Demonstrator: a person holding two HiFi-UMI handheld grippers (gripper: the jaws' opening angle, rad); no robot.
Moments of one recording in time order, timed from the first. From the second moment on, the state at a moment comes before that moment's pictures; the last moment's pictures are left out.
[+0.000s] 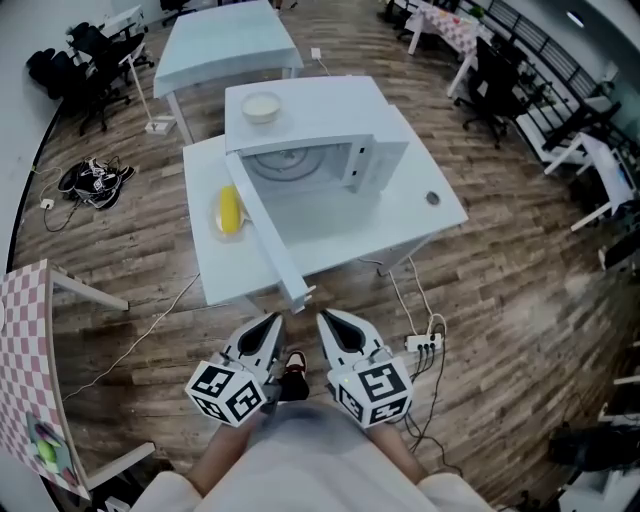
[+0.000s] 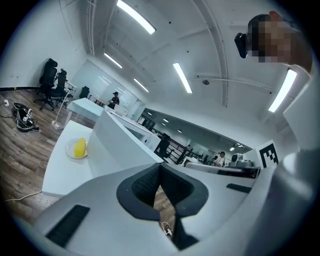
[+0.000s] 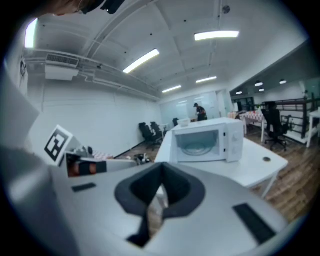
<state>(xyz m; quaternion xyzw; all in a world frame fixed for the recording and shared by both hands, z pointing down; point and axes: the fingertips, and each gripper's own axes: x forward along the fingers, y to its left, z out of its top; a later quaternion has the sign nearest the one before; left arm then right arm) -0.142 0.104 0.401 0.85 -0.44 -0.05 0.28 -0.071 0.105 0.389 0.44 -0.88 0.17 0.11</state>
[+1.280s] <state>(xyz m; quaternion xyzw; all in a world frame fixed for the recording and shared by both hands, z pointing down) -0.154 0.053 0.413 0.89 -0.35 -0.04 0.30 -0.092 0.063 0.397 0.47 -0.86 0.17 0.13</state>
